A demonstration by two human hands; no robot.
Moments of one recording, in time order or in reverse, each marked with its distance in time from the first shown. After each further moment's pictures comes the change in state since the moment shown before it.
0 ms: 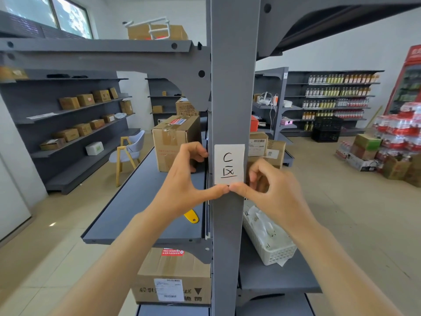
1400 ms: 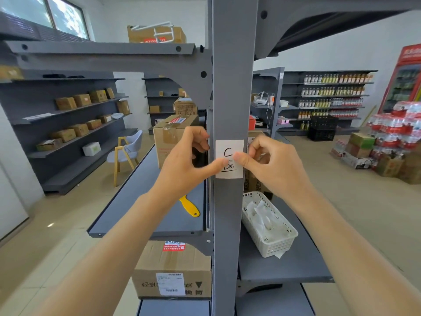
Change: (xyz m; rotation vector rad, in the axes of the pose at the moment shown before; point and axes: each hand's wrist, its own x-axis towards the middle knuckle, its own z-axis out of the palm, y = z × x) left_hand 0.017 0.015 -0.010 0.027 0.048 -0.011; right_hand 0.025 -0.021 -0.019 -0.037 0.064 0.072
